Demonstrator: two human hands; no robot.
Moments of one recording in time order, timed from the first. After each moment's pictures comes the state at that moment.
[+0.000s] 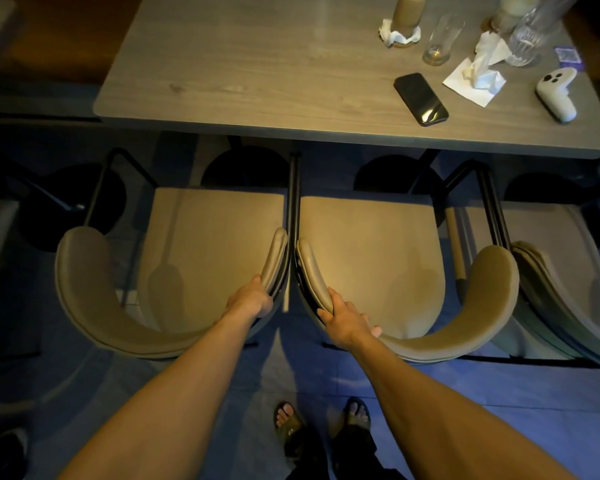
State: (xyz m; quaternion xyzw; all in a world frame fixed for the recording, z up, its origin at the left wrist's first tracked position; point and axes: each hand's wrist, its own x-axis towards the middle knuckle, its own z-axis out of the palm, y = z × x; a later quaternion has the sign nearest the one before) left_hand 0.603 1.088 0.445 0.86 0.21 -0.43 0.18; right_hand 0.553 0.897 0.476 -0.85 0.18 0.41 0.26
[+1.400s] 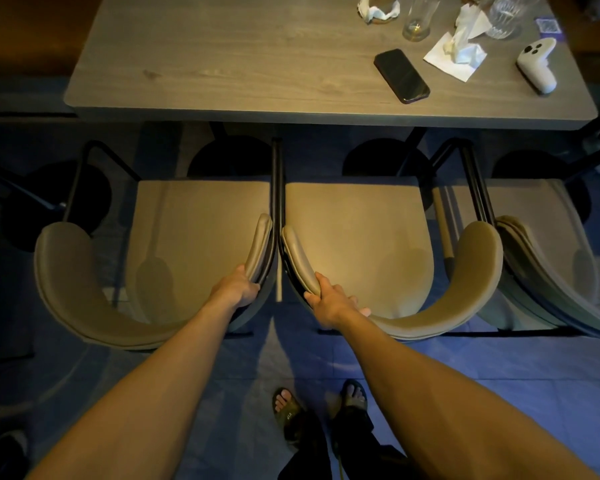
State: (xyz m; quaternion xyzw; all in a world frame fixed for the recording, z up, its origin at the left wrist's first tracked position) left_hand 0.594 1.082 0.466 0.84 0.24 -0.43 0.23; right_hand 0.553 0.894 0.480 -0.84 0.18 0.44 0.27
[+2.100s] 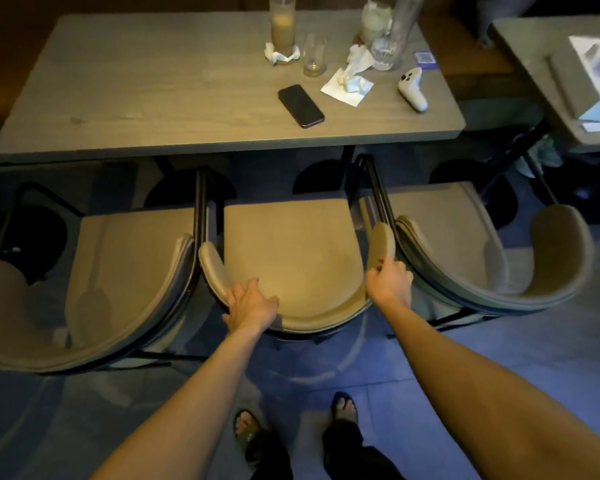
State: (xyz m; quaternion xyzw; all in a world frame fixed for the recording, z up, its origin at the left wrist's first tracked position) left_hand 0.530 0.882 0.520 0.90 0.19 -0.31 0.25; right_hand 0.530 0.646 0.521 -0.89 0.34 0.15 0.27
